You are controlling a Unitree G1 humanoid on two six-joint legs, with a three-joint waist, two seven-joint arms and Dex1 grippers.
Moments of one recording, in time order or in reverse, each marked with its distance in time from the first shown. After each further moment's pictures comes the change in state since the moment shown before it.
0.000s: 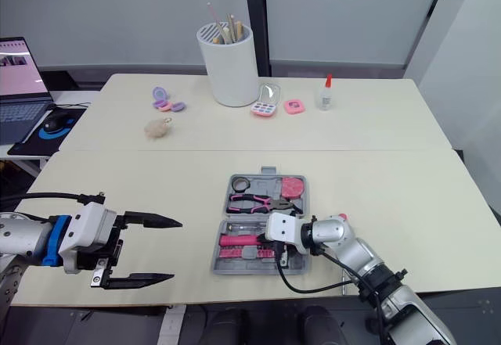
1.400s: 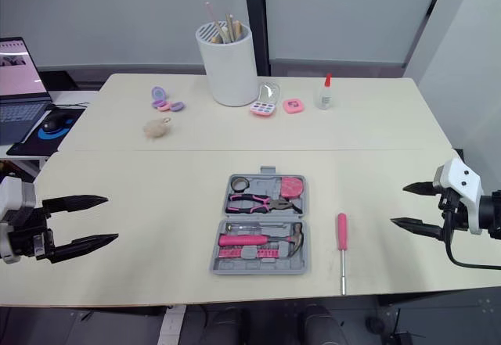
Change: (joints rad) left arm 0.010 0.024 0.250 0.389 0.023 0.027 0.021; right arm 0.361 -0.734 -0.839 -0.370 0.447 0.451 0.339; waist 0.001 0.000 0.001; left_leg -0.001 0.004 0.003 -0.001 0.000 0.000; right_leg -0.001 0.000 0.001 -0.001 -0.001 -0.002
